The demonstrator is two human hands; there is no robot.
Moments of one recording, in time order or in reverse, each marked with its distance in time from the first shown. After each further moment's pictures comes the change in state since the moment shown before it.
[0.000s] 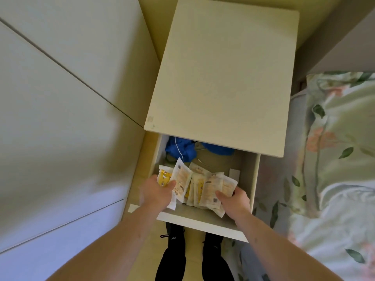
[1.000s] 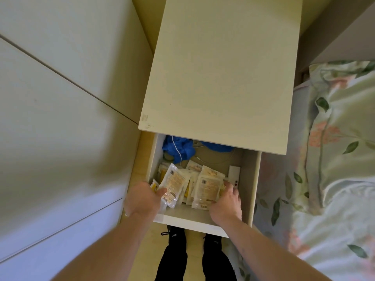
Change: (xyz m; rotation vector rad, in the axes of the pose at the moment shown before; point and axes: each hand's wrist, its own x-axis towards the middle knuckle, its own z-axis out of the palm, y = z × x) left_hand 0.005 -0.015 -0.013 0.577 0.133 0.009; right_hand -0.016 -0.010 0.030 -0.370 0.000 -0.022
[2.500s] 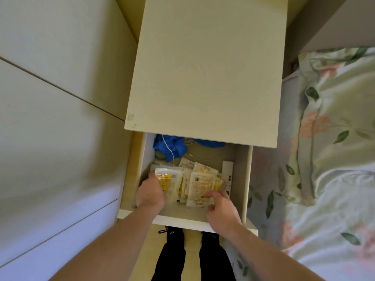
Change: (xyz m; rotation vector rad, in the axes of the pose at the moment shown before) left_hand 0.017 0.029 0.033 -0.047 -0.082 0.193; right_hand -0.010 0.031 -0.008 0.003 -0.179 -0.247
